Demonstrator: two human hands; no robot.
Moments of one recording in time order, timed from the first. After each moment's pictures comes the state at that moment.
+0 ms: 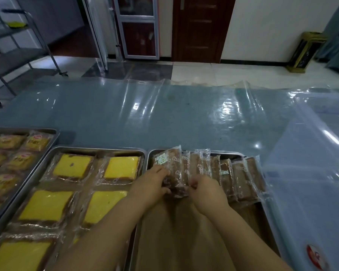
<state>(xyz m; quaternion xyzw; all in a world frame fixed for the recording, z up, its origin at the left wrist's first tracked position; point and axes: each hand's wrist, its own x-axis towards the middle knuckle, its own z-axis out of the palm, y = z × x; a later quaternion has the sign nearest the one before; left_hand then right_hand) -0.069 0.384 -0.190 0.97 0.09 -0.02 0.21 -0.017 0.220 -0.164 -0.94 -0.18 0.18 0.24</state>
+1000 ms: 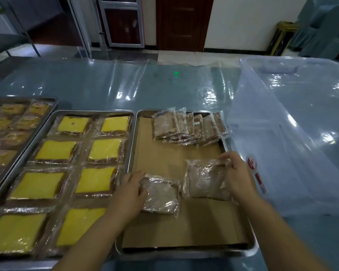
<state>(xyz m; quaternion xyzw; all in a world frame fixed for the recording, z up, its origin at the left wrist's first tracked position) -0.268 0.295 -0.203 0.92 0.20 0.02 0.34 -0.137 0.053 -0.148 -0.87 -0.03 0.06 0.49</state>
